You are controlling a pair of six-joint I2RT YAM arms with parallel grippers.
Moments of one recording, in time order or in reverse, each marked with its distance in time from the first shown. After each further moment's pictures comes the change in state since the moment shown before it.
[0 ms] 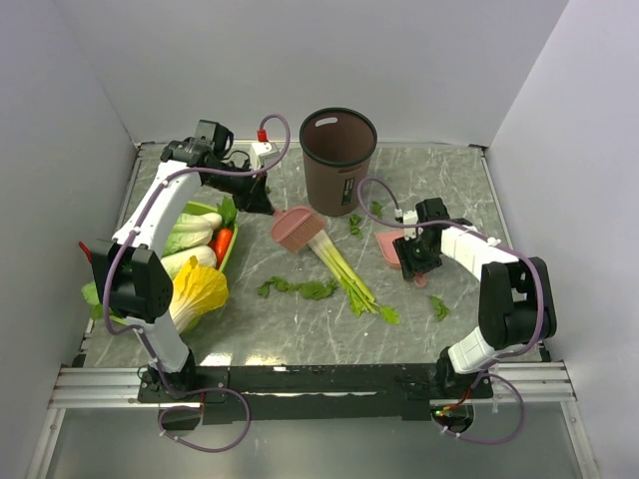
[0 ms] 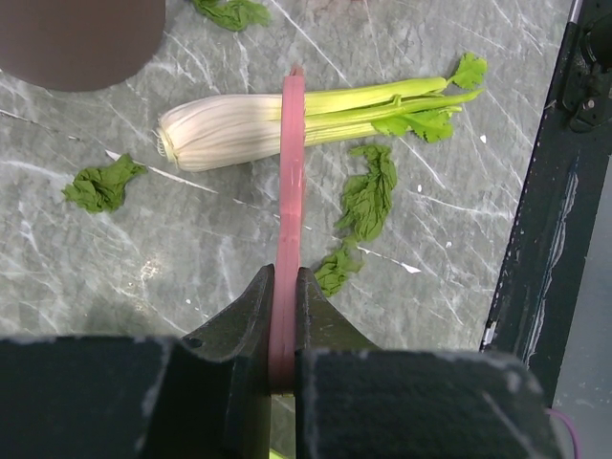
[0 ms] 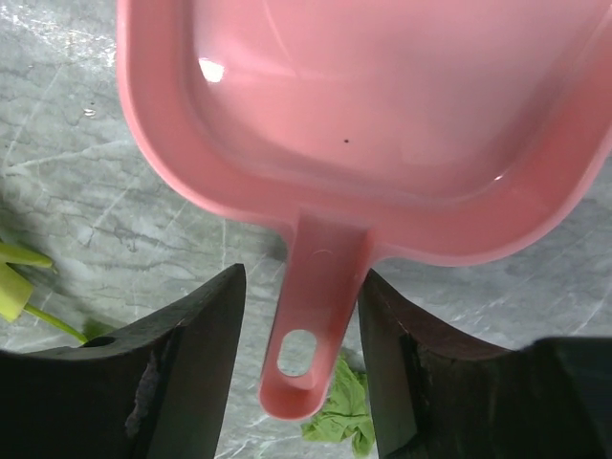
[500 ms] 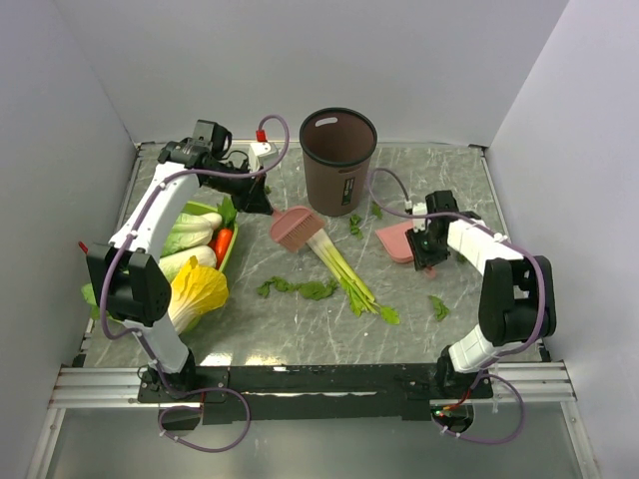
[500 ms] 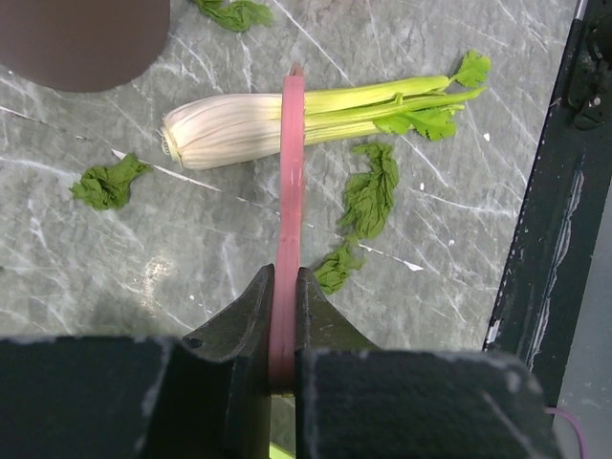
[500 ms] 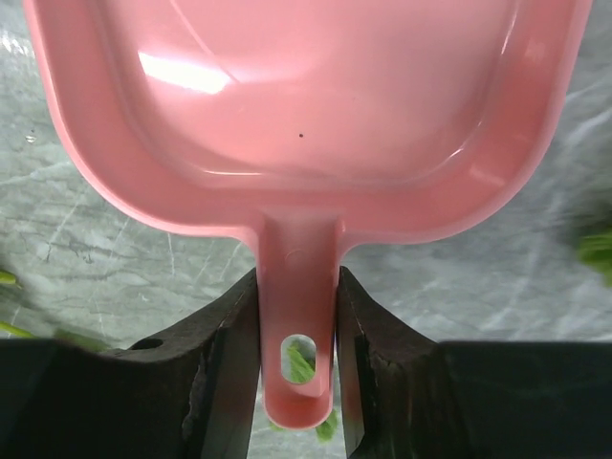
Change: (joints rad) left arm -0.001 -0.026 -0.011 0.003 -0.011 0.003; right arm -0.064 0.017 0.062 -0.029 0.040 -0.019
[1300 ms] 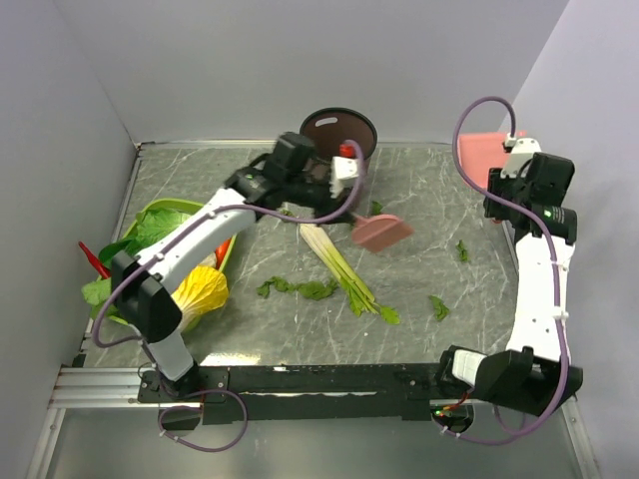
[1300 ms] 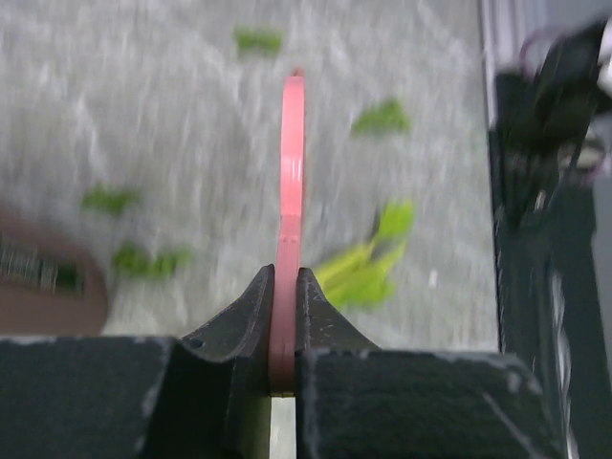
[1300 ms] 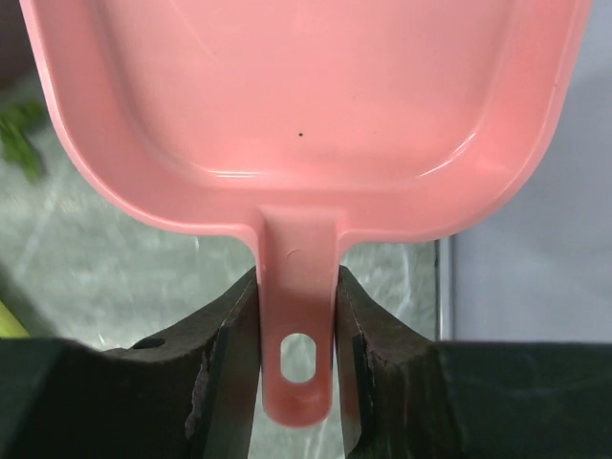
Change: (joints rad) left arm -0.433 -0.055 -0.032 0.437 -0.109 -0.237; right arm -0.360 -0.363 0.383 -0.163 -0.081 -0.019
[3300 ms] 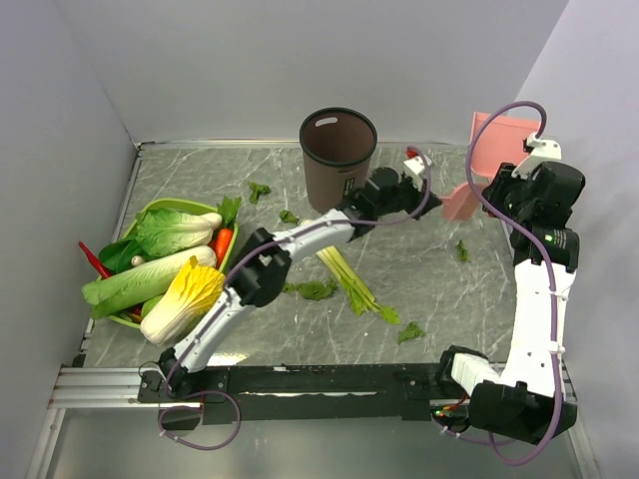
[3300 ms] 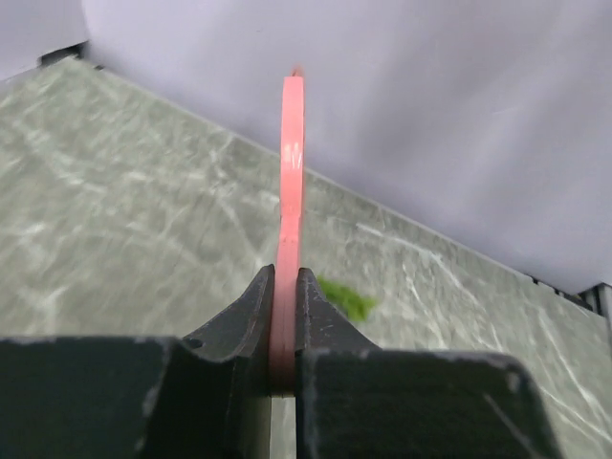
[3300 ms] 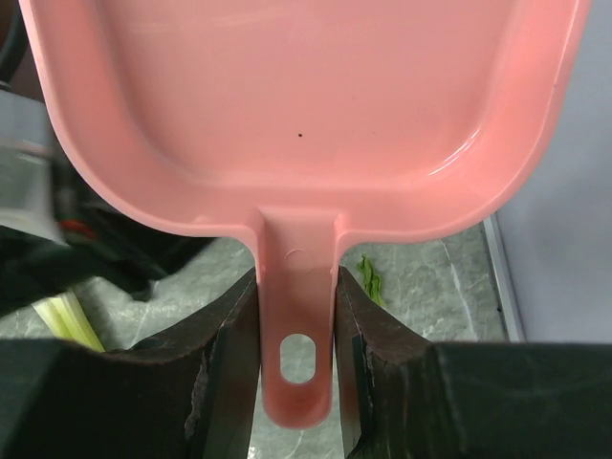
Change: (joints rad) left arm -0.233 0.796 0.494 0.876 -0.426 -0.659; right arm -0.008 -0.165 -0.060 0.149 -0.053 0.257
